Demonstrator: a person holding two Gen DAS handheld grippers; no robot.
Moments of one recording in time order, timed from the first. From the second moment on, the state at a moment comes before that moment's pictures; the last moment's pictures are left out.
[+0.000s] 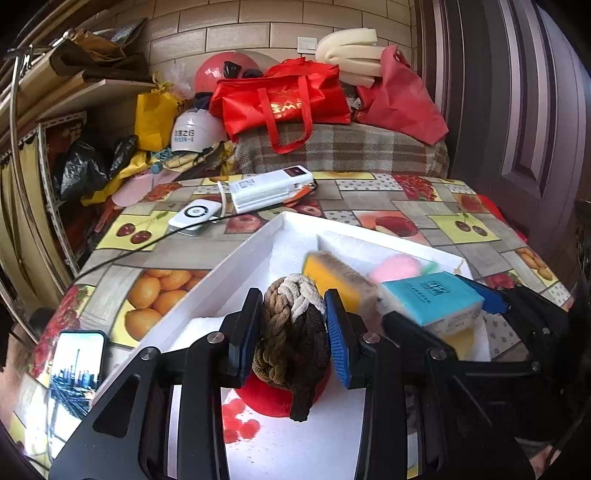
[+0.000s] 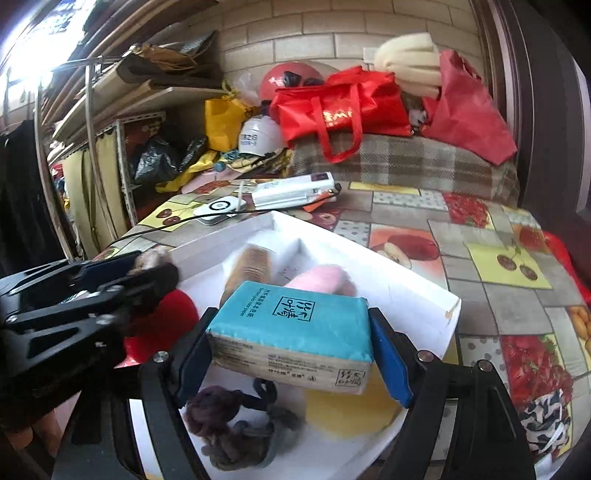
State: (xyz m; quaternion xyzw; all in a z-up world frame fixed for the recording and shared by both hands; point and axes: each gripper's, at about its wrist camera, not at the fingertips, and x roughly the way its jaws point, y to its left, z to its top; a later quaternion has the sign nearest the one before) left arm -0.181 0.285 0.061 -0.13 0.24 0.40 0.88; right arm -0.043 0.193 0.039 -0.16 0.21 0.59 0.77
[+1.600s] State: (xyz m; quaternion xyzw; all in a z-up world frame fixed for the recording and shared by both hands) left arm -0.201 0.288 0.069 -0.13 0.19 0.48 0.85; right arm -0.016 0.178 0.042 -0.09 0.23 0.56 0.79
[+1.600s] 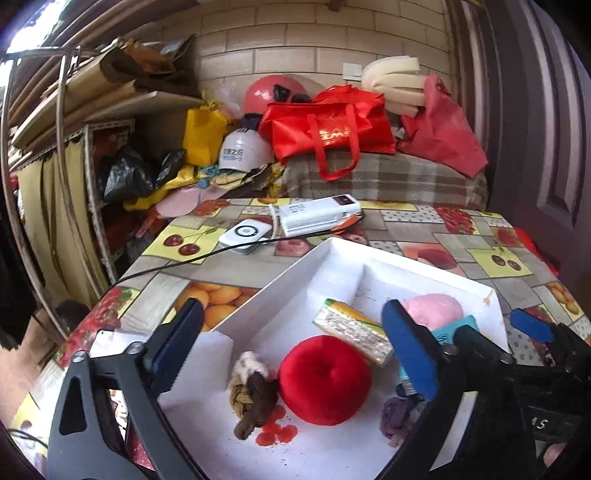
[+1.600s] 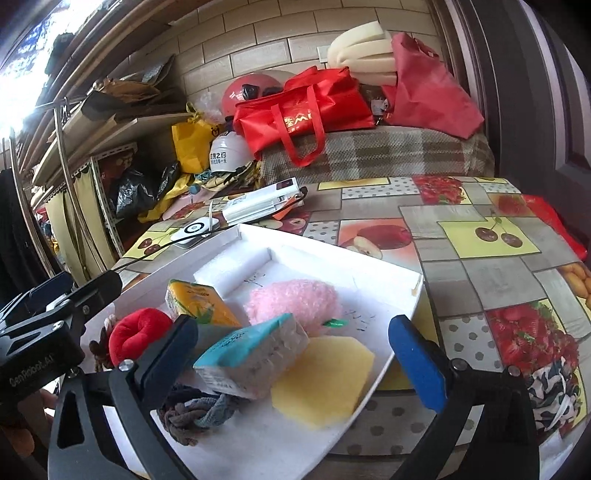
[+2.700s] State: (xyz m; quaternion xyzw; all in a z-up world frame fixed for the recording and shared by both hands) left arm -0.269 0.296 0.099 -0.15 0.06 0.57 0.81; right arm -0.030 0.172 0.047 -0.10 0.19 0.56 0.80
